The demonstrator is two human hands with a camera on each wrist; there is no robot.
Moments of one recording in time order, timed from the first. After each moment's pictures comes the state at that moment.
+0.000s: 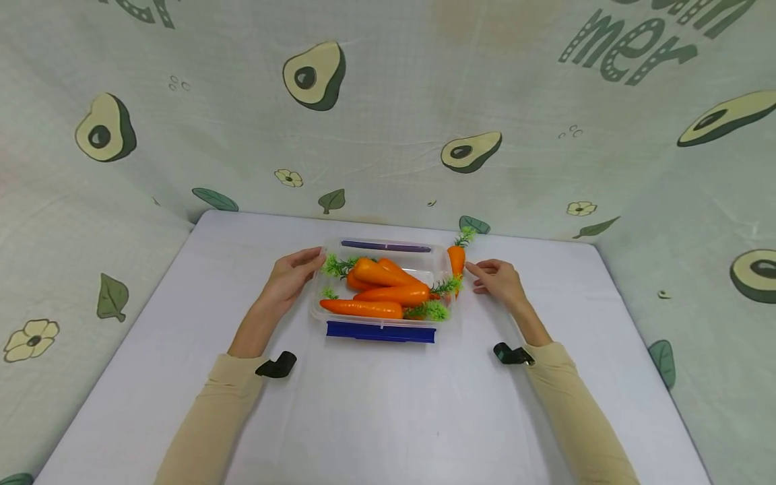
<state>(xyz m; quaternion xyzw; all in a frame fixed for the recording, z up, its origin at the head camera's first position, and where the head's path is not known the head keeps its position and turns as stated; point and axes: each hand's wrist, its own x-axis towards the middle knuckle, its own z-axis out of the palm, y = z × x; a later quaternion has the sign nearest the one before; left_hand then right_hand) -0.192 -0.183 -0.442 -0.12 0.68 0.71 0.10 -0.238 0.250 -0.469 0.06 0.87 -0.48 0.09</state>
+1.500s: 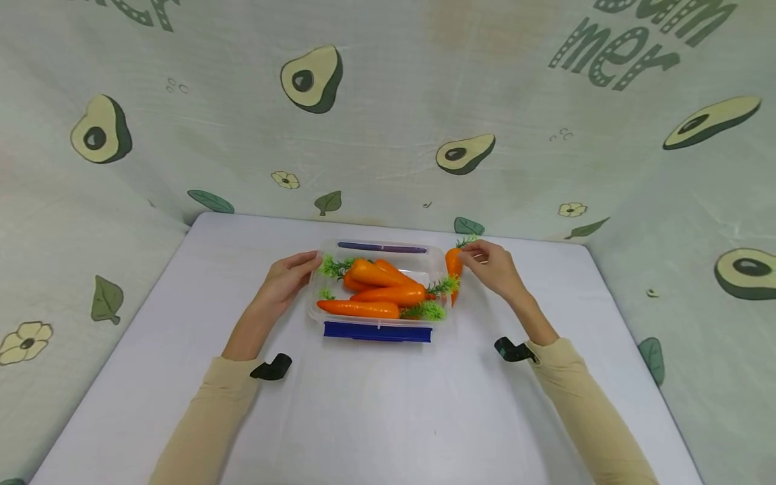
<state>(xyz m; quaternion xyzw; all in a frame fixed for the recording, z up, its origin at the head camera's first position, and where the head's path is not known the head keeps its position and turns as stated) -0.189 -0.185 -0.439 -0.13 0.67 0.72 0.13 -0.227 0.229 -0.413 -0.13 0.92 -0.37 -0.02</state>
